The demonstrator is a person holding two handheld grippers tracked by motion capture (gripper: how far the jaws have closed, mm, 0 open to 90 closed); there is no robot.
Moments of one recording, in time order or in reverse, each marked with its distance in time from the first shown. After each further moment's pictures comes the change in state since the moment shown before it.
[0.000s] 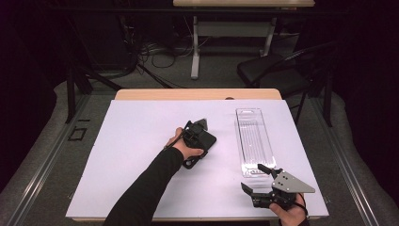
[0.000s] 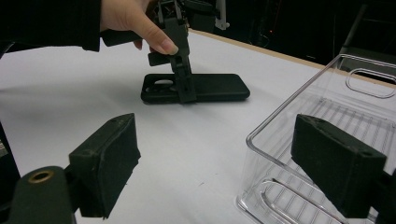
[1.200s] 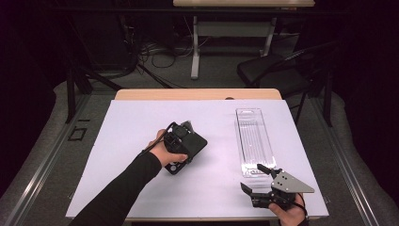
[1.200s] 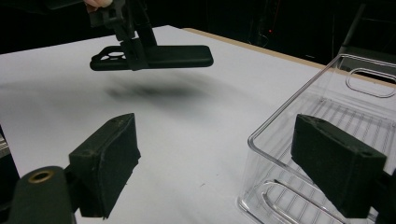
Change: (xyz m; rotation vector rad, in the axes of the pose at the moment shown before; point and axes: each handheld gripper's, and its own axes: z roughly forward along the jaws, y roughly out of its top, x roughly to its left) left arm 0.003 -0.060 -0.058 -0.049 -0.017 0.080; right arm 0.002 0.001 0.001 0.004 -0.004 0.003
